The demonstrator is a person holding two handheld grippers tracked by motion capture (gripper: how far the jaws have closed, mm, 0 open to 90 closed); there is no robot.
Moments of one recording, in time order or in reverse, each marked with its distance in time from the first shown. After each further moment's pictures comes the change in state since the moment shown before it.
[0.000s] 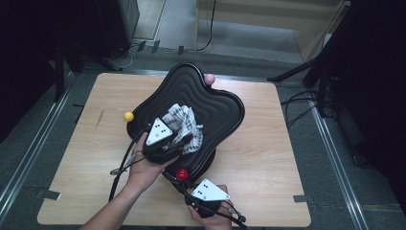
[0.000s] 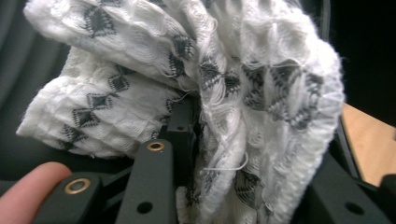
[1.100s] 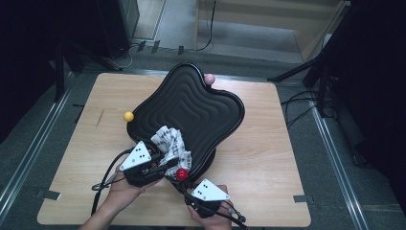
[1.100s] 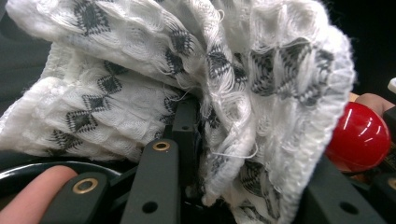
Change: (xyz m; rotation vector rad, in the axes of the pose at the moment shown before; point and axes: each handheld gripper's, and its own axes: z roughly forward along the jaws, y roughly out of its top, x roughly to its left) left arm 0.014 -0.056 -0.040 -0.014 -0.157 0.040; right arm 0.000 0.000 0.000 -0.002 -0.005 -0.003
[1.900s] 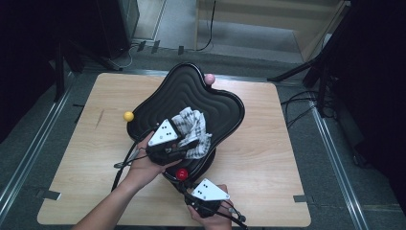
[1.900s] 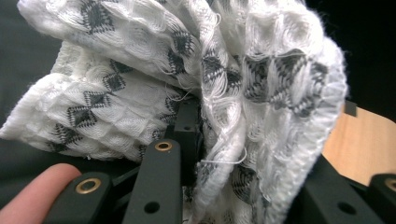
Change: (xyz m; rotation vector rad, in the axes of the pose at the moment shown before) left arm -0.002 0.067 0.053 0.037 -0.001 0.055; right arm -0.001 0.000 0.000 0.001 0.007 0.003
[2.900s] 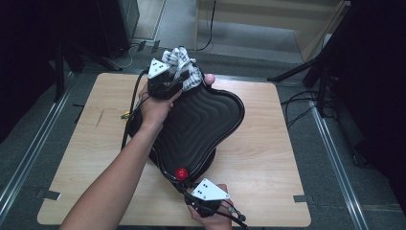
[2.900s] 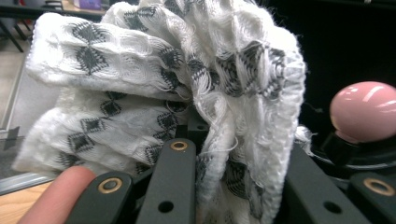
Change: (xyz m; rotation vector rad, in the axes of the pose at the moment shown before) left arm 0.117 0.079 0.050 -0.230 0.318 -0.187; right arm -0.001 0.000 0.001 -0.003 0.008 -0.008
